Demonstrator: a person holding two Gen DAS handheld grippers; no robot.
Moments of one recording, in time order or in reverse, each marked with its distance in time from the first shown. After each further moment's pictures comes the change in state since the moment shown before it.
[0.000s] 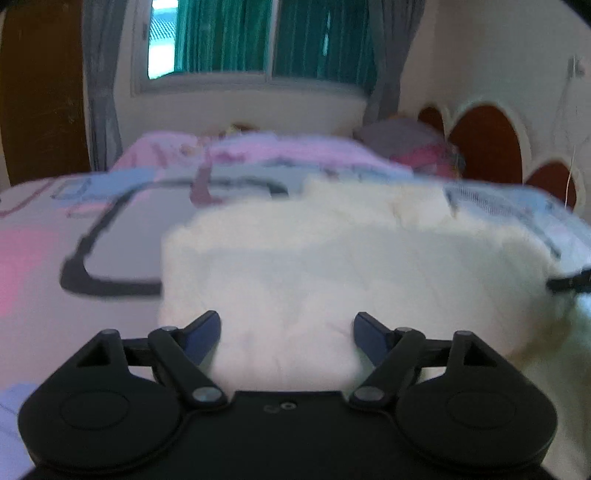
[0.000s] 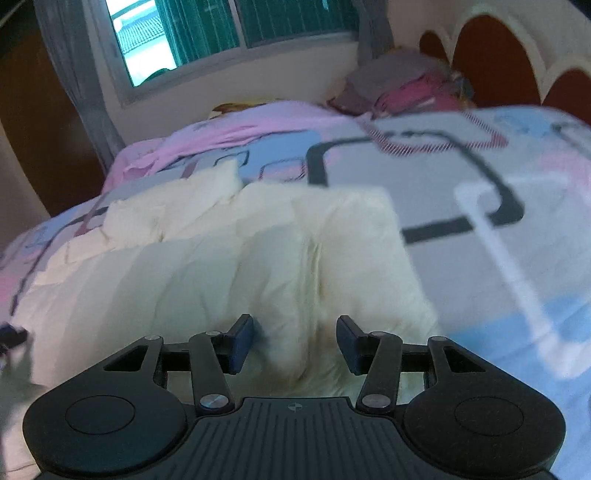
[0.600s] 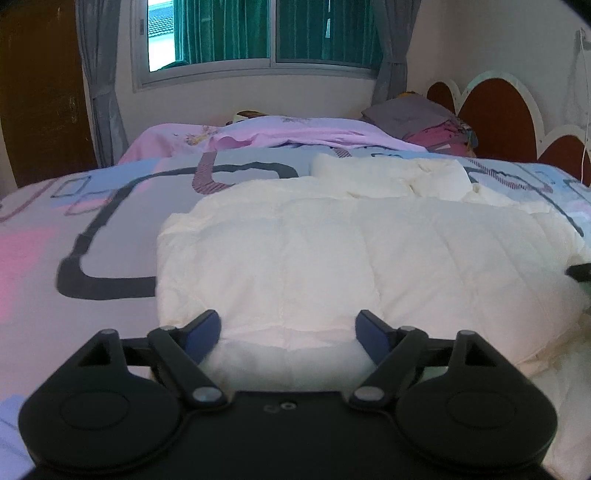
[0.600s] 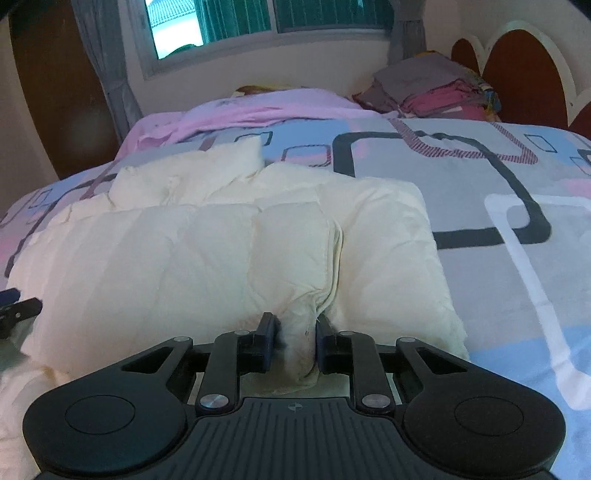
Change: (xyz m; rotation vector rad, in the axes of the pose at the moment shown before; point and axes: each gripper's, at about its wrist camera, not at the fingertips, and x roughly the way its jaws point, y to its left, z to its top) left arm 0.013 -0.004 0.003 0.046 0.025 0.060; right arm 0.002 0.008 0.001 -0.122 -0.002 -0.054
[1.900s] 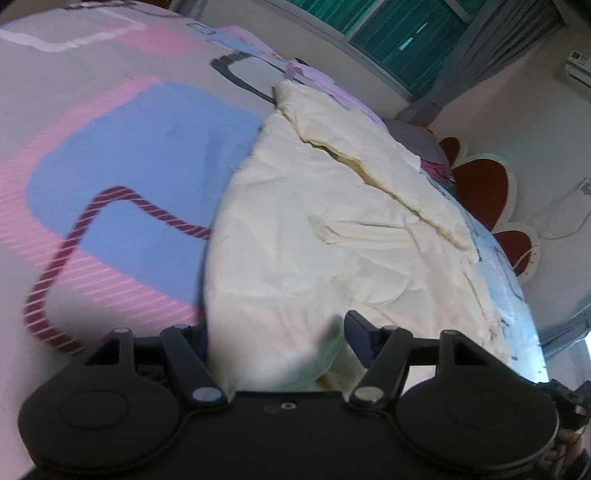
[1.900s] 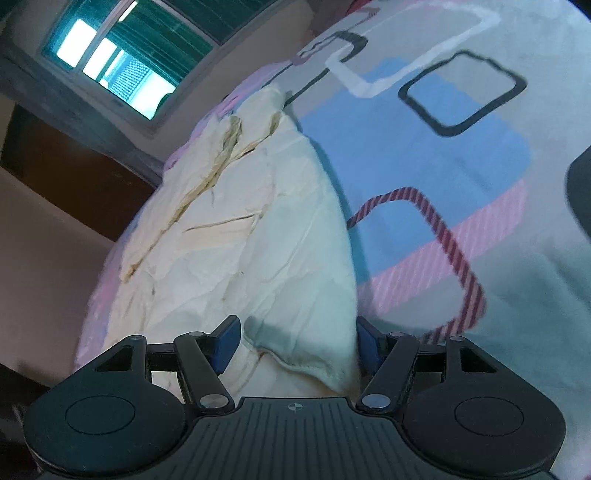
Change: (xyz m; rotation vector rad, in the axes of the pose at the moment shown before) left arm -0.211 0.053 -0.184 -0.566 0.139 -0.258; right arm -0.194 -0.133 -0.213 0.489 0.092 0.380
